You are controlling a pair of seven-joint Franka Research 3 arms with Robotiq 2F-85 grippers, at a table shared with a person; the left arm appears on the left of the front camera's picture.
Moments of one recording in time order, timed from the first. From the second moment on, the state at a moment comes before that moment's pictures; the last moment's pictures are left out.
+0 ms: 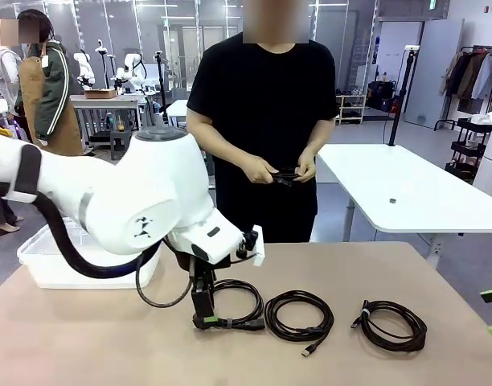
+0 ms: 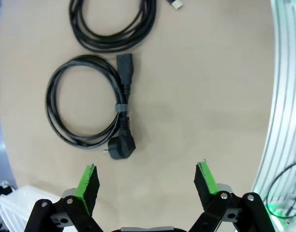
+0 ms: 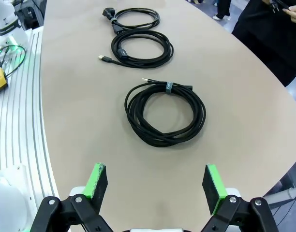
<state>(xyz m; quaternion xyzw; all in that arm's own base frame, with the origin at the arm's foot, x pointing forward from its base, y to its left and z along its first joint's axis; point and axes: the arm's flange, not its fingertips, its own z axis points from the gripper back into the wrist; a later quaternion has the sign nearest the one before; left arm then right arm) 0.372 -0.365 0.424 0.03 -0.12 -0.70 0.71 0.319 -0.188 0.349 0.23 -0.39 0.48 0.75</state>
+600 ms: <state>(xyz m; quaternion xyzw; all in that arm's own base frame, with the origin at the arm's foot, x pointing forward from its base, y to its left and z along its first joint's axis) 0.375 -0.388 0.391 0.00 -0.09 -0.73 0.67 0.325 -0.177 0.356 0.22 -0.37 0.50 0.75</state>
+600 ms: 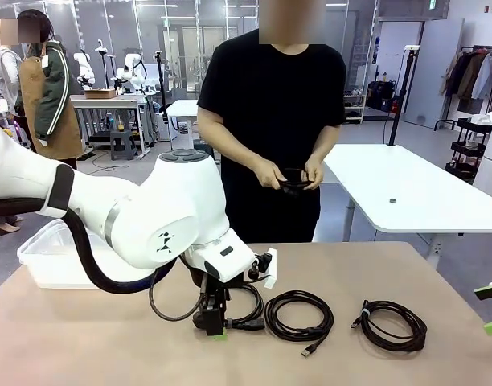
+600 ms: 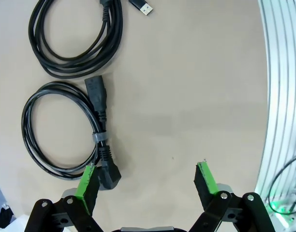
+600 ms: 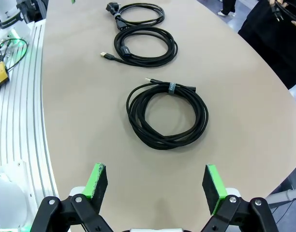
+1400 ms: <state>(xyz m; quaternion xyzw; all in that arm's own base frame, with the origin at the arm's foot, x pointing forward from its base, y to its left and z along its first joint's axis) 0.414 -0.395 0.349 -0.04 -0.05 -0.72 0.70 0.325 -0.177 0.357 0.22 -0.37 0.50 0.75</state>
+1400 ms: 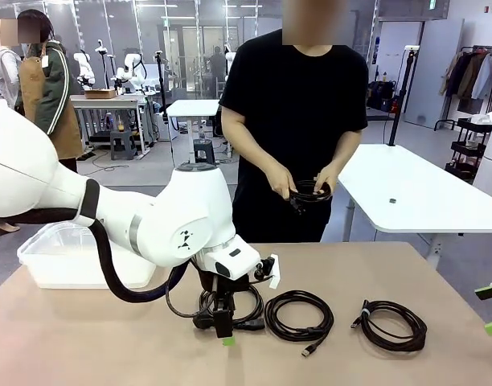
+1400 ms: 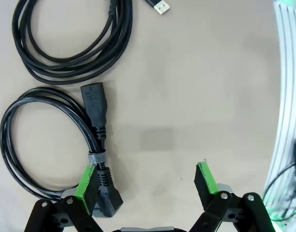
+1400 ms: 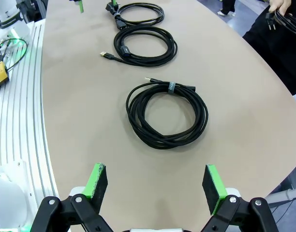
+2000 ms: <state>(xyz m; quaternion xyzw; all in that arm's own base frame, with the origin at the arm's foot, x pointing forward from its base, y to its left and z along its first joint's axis) 0.442 -0.402 0.322 -0.02 -0.04 -0.71 0.71 0.325 -0.178 0.357 0.22 -0.37 0.50 0.75</state>
